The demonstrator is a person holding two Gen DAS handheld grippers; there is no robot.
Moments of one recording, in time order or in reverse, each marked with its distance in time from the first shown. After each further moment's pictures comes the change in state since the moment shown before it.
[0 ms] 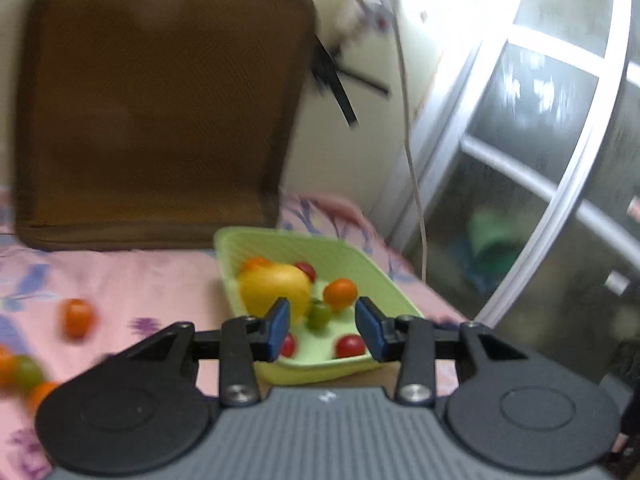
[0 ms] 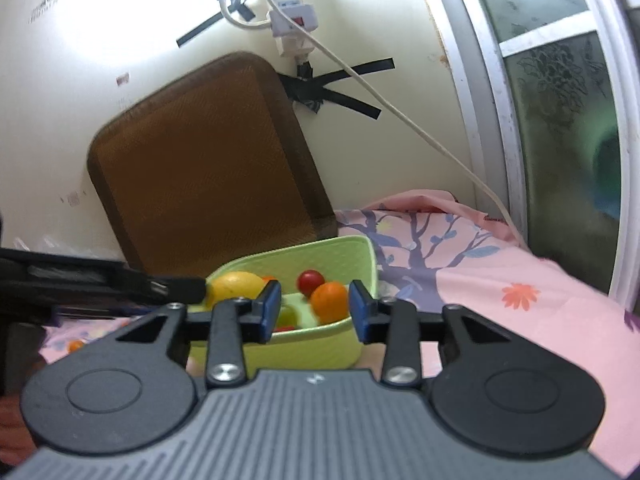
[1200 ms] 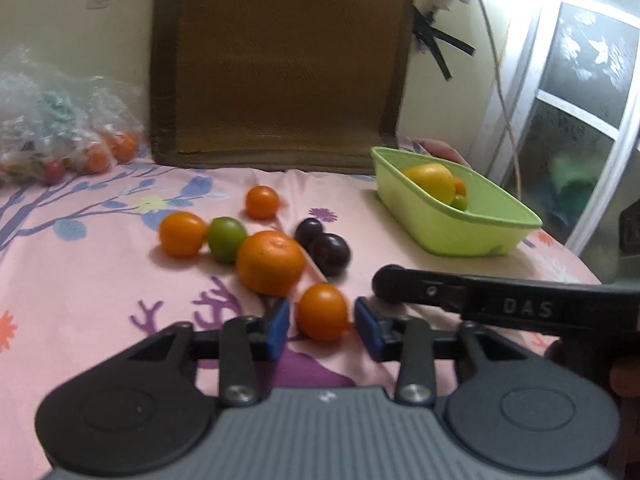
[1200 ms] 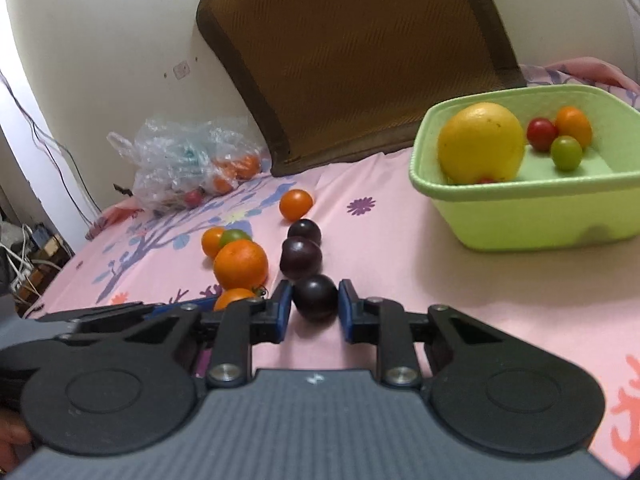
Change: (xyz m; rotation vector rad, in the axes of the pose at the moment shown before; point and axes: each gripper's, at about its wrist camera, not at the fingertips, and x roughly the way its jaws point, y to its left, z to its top) left arm -0.054 0.066 -0.073 0.056 0.105 0.237; right arm 0.051 0.110 -0.047 0.001 0.396 0.309
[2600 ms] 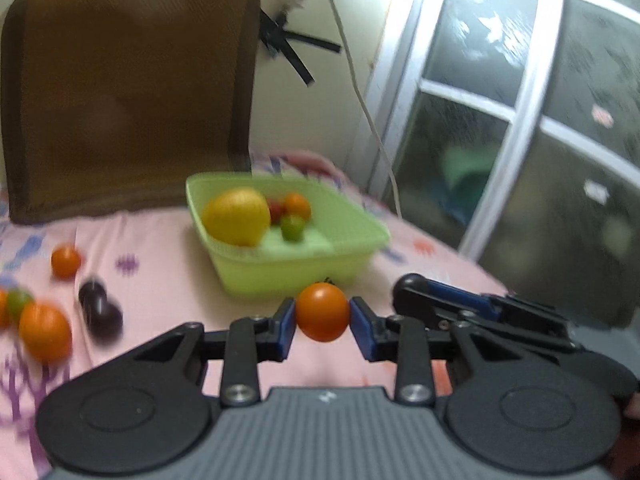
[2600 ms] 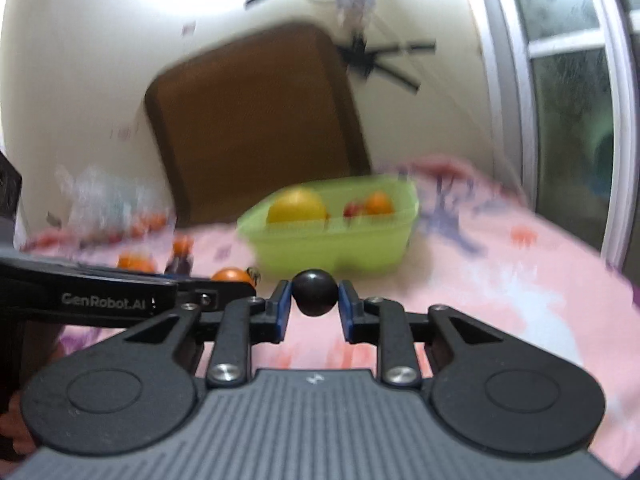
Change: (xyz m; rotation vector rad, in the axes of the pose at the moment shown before) left arm 0.024 -0.115 0.030 0.111 -0.050 -0.234; right arm -0.116 -0.046 -0.028 -0.119 -0.304 -0.306
